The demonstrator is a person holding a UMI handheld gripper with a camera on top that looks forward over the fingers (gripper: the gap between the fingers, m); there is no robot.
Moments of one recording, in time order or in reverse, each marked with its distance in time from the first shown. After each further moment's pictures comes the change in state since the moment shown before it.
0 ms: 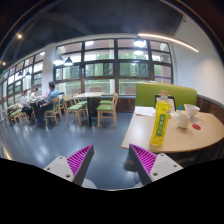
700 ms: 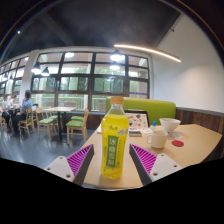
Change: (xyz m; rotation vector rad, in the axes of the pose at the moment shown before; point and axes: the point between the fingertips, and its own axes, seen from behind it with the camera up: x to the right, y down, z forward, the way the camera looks) arm 0.196 -0.049 0.108 0.193 0.278 -0.017
